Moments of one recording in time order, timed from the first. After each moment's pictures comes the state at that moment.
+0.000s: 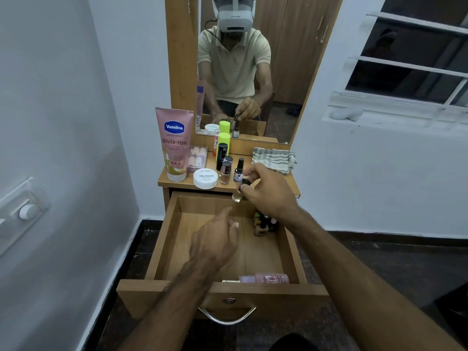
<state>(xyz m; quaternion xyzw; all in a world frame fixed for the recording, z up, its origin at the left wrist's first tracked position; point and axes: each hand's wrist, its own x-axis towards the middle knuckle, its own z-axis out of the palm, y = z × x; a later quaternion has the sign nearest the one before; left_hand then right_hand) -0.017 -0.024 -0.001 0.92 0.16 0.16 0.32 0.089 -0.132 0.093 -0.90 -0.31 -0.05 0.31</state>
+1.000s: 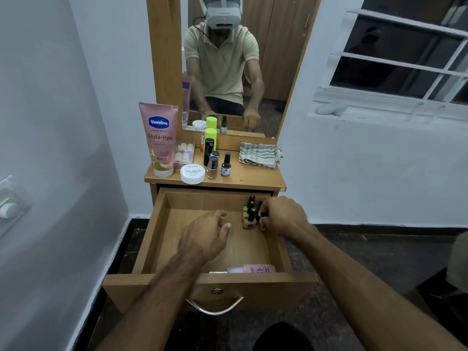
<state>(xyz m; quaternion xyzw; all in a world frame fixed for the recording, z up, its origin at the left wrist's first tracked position) -0.015 -0.022 -0.009 0.95 0.11 0.12 0.27 0.092 -0.196 0.053 -0.97 -0.23 0.03 0.03</state>
